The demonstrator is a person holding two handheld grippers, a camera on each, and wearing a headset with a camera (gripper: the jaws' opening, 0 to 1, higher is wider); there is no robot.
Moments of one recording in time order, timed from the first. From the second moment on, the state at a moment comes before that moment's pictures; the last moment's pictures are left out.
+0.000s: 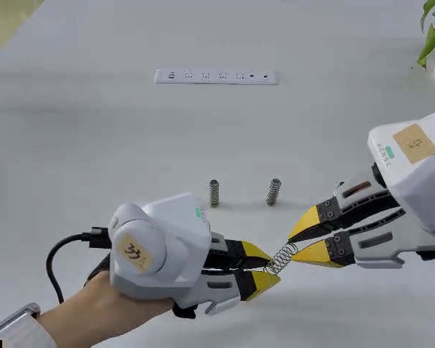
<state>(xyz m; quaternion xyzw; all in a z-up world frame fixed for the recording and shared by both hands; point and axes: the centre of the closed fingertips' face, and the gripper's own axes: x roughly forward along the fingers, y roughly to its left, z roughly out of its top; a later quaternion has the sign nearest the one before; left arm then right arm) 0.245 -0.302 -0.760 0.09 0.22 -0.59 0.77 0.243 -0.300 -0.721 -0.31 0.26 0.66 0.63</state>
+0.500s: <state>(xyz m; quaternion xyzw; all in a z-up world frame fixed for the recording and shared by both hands) 0.248 -0.305 -0.759 0.08 0.21 -0.59 0.78 0.246 -0.303 -0.721 -0.32 0.27 0.66 0.63</state>
